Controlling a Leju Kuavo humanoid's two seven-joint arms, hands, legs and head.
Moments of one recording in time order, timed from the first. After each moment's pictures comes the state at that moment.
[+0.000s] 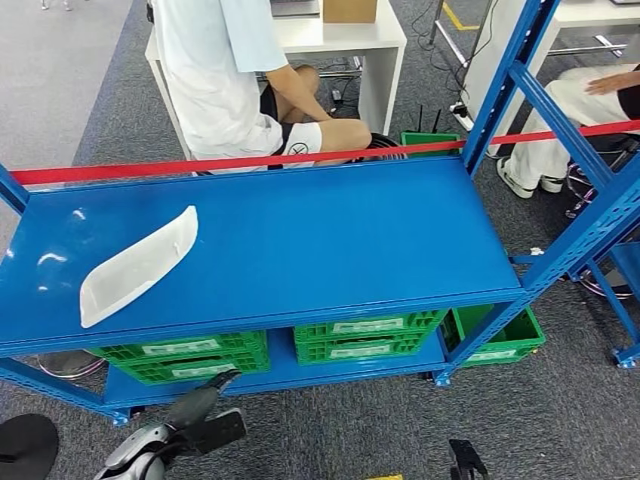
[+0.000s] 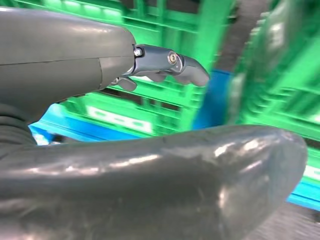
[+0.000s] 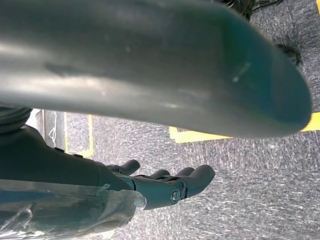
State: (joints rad) left arm -0.16 0.10 -0.45 -0.68 -0.65 0.21 -0.25; right arm -0.05 0.12 -0.58 -0.16 0.66 -0.06 0.40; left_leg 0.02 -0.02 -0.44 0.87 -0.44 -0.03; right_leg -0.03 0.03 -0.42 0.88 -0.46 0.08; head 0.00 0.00
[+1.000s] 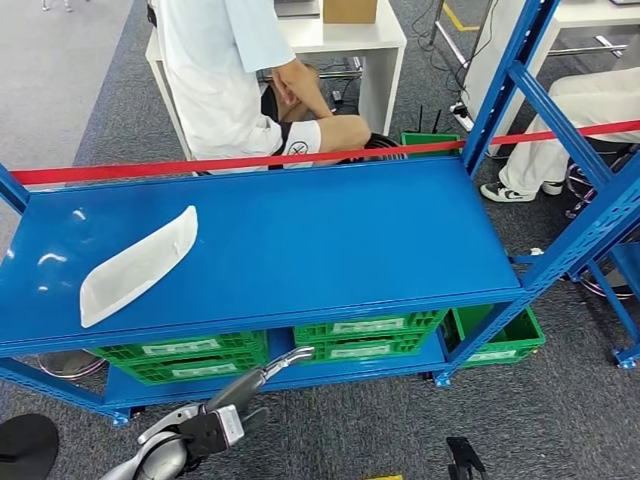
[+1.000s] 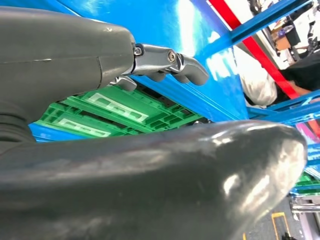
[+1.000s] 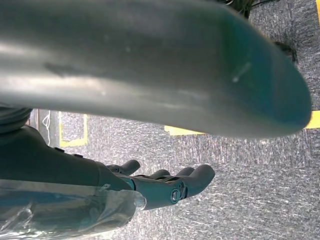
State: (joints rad) left arm -0.14 0.12 -0.60 -1.17 -0.22 -0.08 -0.48; right arm -0.05 0.12 -0.58 -0.16 0.71 -0.04 0.37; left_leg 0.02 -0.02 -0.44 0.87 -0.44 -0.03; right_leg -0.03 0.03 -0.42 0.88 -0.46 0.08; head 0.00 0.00
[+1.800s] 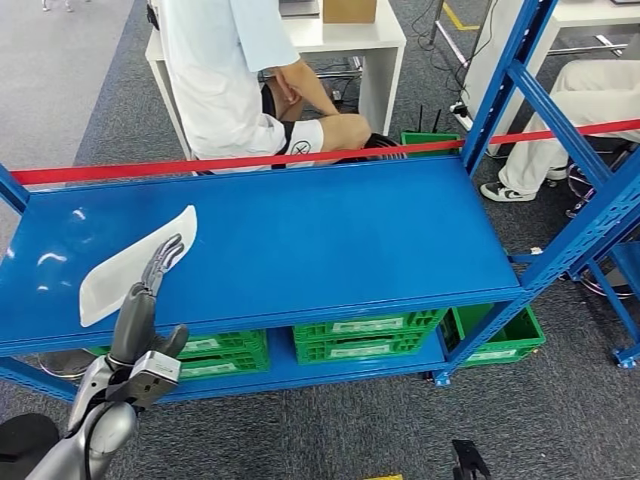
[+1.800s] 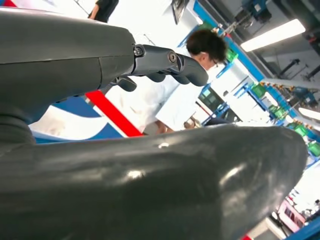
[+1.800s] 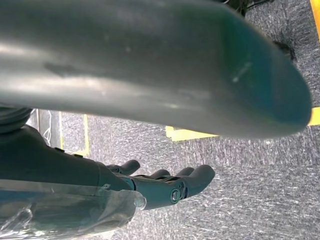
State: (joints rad) left arm -0.13 0.18 -0.32 -1.43 -0.48 0.49 -0.38; right arm -0.05 0.13 -0.63 -0.16 0.70 -0.06 0.37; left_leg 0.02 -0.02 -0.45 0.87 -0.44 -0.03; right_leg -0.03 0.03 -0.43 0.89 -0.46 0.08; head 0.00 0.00
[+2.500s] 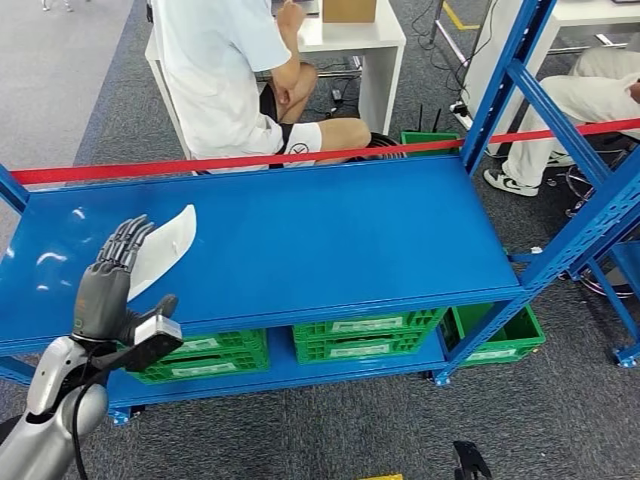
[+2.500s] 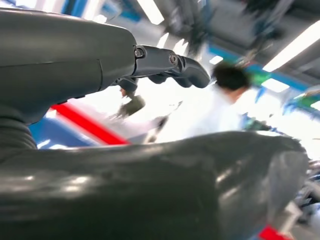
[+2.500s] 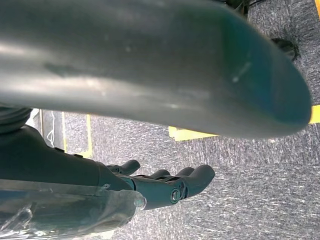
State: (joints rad) left arm -0.19 0.27 -0.23 -1.42 -0.82 0.48 -0.13; right arm -0.05 0.13 -0.66 -0.16 0.72 -0.06 0.38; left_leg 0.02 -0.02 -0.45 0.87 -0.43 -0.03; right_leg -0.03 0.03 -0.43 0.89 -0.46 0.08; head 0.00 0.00
